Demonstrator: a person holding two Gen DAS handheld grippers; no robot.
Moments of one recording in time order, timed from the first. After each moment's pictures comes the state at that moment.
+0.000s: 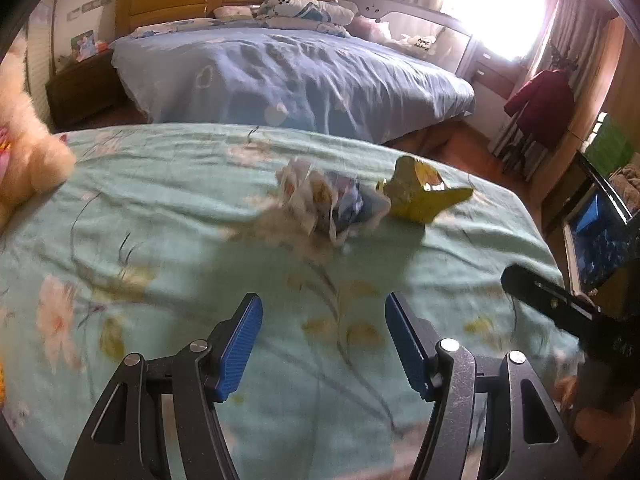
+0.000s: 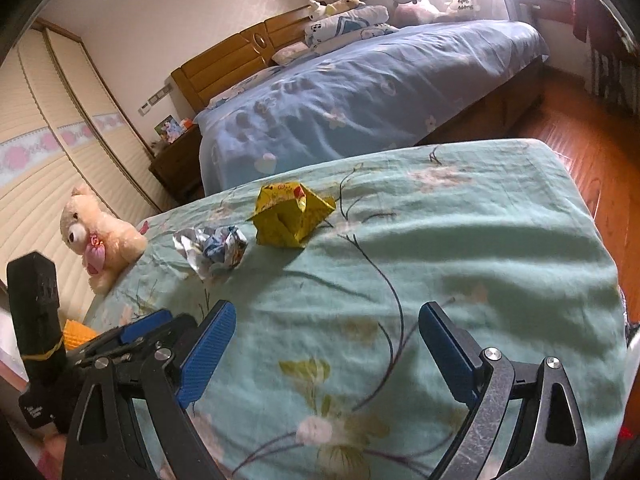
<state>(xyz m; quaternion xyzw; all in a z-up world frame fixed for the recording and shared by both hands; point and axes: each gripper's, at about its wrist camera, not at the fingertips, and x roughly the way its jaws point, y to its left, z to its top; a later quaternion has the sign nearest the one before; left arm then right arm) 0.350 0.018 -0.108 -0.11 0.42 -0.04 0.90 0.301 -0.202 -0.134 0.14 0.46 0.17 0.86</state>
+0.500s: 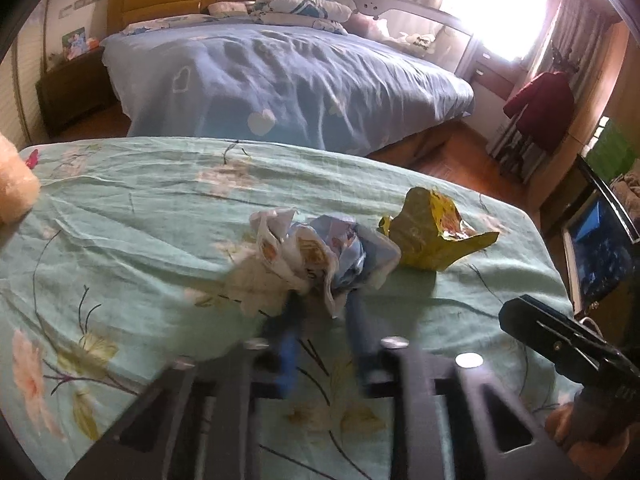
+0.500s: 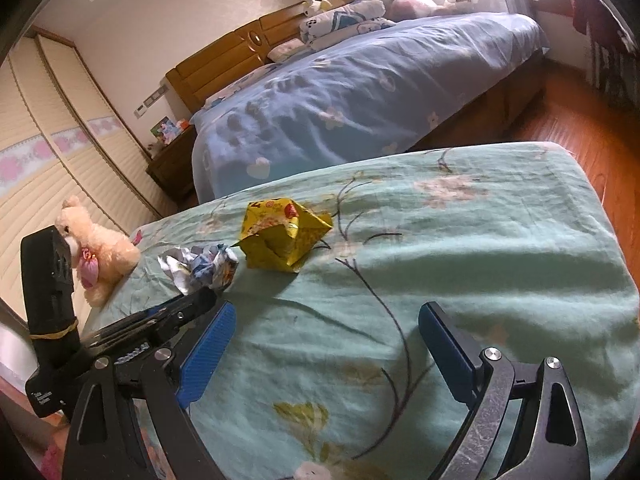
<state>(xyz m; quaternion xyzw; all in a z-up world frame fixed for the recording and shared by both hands) 0.406 0.014 -0.124 -0.11 0.43 -0.05 0.89 0.327 -0.196 -0.143 0.14 0.47 0.17 0.85</state>
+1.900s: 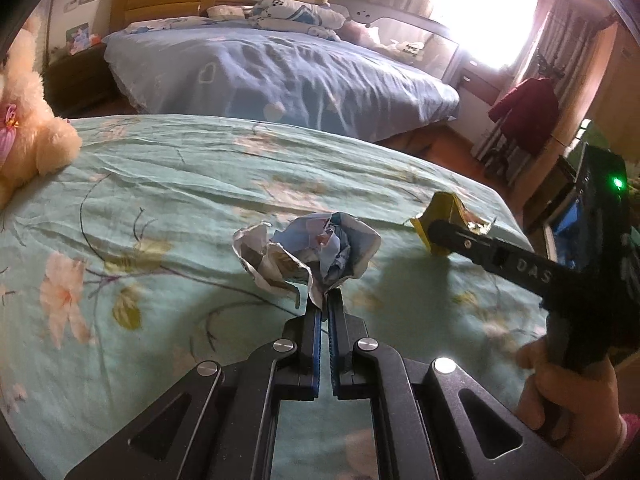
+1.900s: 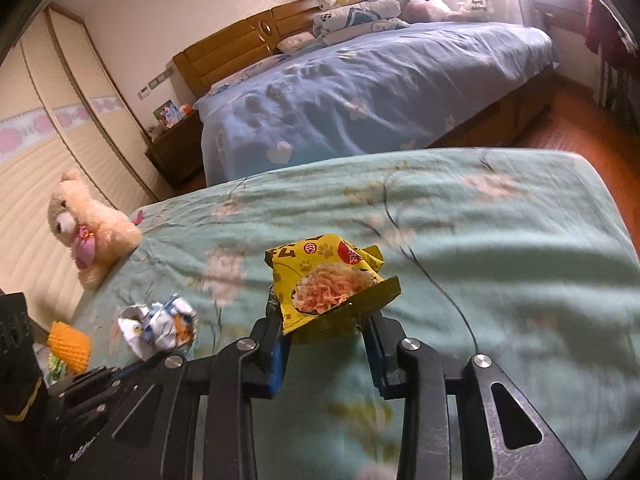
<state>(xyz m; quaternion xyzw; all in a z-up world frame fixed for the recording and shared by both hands) 0.318 0.035 -0.109 -0.13 0.41 -0.07 0.90 0.312 -0.160 -0.140 0.11 0.47 0.17 0.86</state>
